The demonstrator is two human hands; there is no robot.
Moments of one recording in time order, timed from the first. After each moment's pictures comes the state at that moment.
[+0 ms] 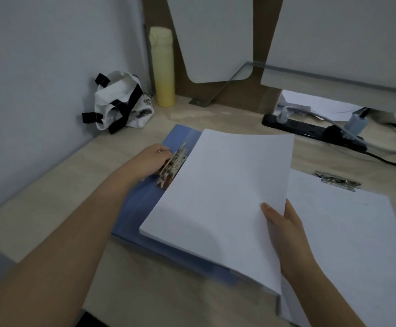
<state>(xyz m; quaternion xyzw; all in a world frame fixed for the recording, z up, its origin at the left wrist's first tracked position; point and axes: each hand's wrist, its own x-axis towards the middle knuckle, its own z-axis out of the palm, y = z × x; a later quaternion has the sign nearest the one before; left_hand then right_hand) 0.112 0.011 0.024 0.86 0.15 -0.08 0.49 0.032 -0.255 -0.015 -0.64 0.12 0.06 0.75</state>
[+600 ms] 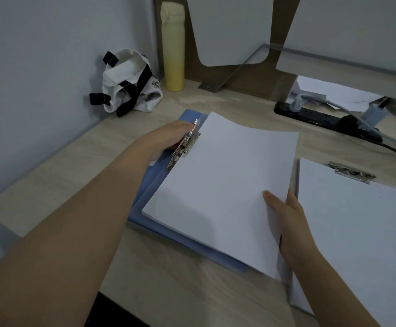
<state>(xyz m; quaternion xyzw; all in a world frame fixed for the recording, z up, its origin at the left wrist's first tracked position) 0.126 -0.002 0.039 0.82 0.10 -0.13 0.55 0.037 -0.239 -0.020 -0.68 0.13 0.07 0.72</state>
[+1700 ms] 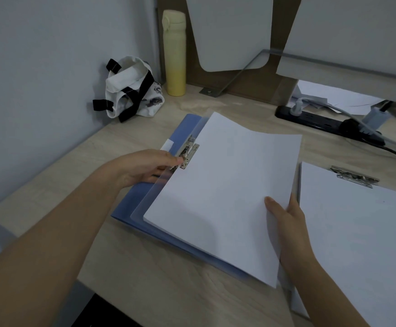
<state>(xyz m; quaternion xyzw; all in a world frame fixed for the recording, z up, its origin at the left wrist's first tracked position) 0.081 0.035 0.028 0.78 0.12 -0.25 0.57 0.030 -0.232 -0.014 -0.70 0.13 0.03 0.71</state>
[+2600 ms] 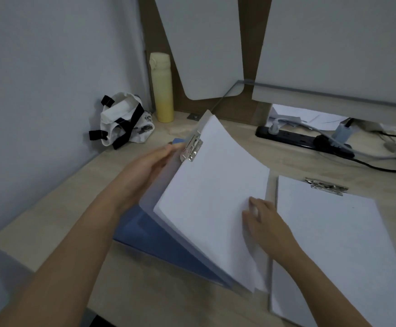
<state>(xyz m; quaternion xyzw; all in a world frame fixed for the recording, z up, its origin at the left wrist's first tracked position) 0.045 -0.015 0.082 0.68 -0.01 -0.07 0.73 0.040 -0.249 0.007 -0.93 0.00 0.08 0.35</state>
